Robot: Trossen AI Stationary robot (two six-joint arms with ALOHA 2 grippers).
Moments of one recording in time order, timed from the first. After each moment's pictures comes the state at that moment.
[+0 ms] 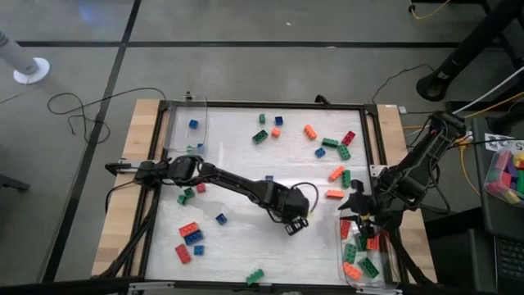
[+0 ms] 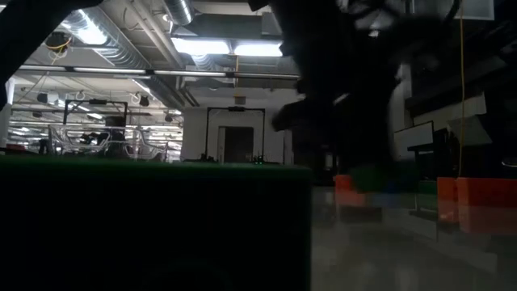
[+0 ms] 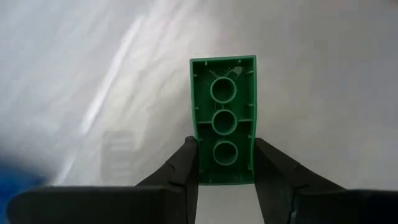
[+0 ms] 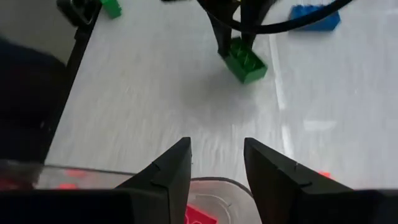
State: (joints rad) left arm -0.22 2.39 2.07 -0.80 -0.12 -0.69; right arm 0.92 0.92 0.69 -0.69 0.46 0.70
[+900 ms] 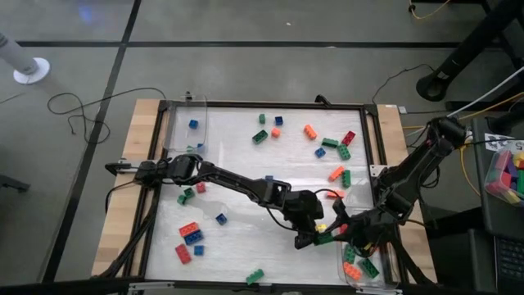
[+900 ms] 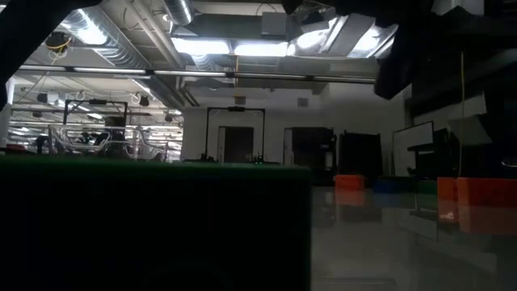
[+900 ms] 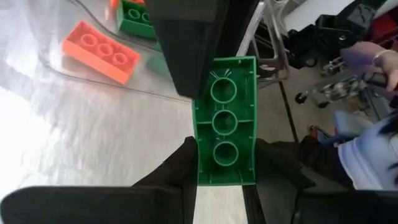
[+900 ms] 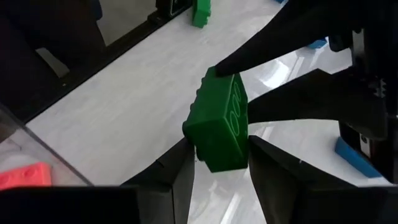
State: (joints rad) left arm -0.22 2.38 2.07 -0.28 0.32 -0.52; right arm 0.92 1.15 0.69 -0.28 0.40 -0.01
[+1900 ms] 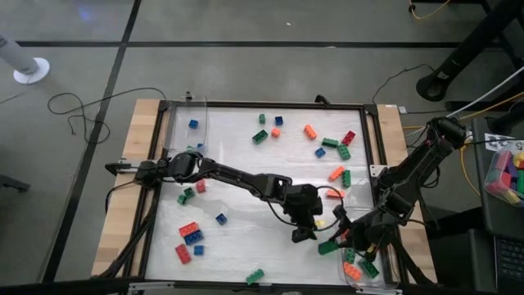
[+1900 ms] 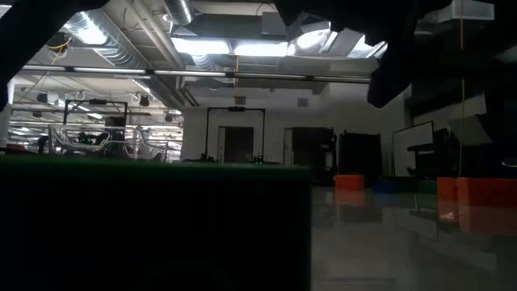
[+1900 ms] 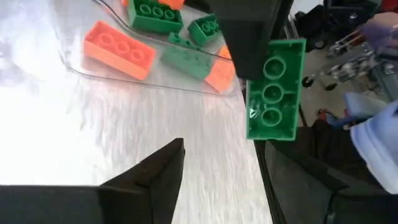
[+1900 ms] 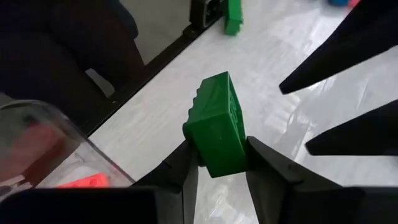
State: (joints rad) left arm -0.18 2.37 2.07 -0.34 0.38 -0.41; right arm 0.92 1.15 0.69 -0.26 0.27 0.11
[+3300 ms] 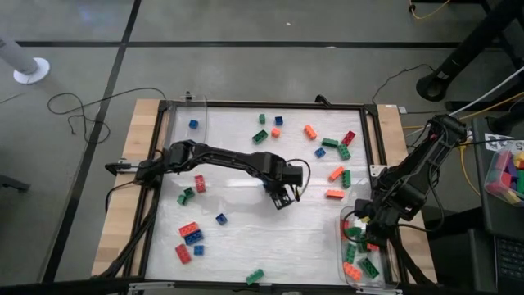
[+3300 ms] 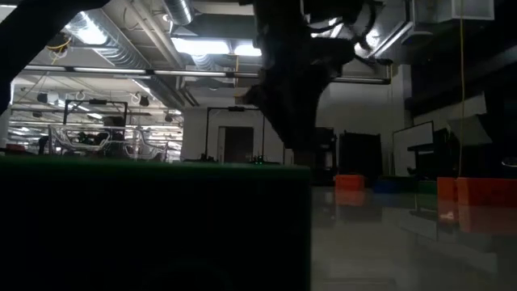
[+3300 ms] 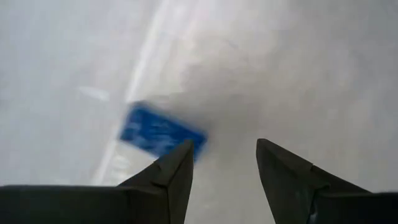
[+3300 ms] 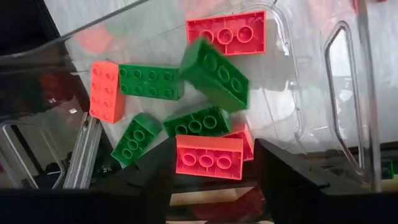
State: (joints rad) left arm -0.08 2.28 2.07 -1.13 -0.11 -0.53; right arm 0.92 1.08 0.85 -1.04 -0.12 1.25
